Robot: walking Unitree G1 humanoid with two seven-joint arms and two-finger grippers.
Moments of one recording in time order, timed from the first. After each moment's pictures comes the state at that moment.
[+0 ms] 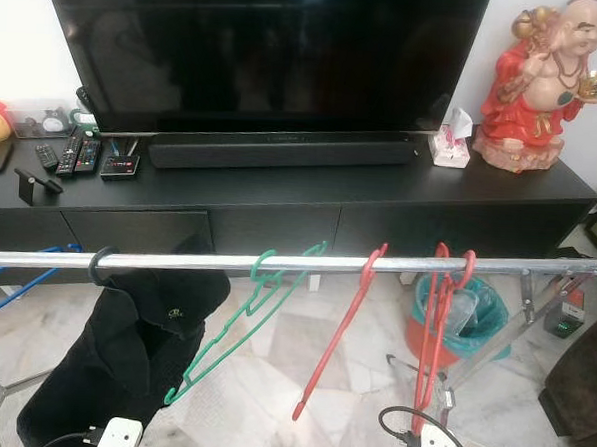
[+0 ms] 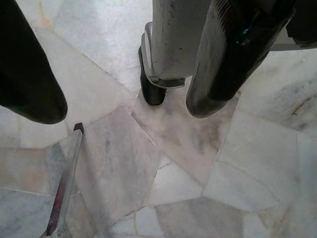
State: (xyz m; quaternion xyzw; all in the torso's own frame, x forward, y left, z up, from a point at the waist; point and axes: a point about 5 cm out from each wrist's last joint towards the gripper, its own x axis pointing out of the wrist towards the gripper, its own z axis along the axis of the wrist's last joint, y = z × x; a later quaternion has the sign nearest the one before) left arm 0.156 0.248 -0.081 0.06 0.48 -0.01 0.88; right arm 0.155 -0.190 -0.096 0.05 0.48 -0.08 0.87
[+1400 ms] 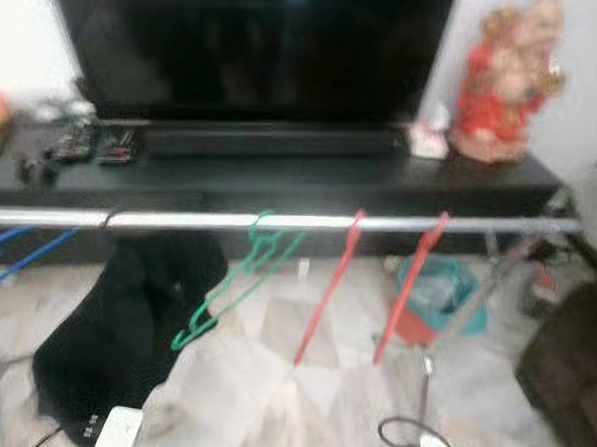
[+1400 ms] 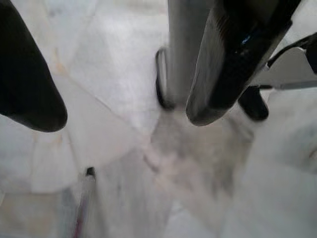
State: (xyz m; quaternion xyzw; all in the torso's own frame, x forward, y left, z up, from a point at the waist) left arm 0.169 0.246 -0.075 0.05 0.45 -0.02 0.89; right arm 0.151 -0.190 -0.098 0.05 0.49 -0.08 0.87
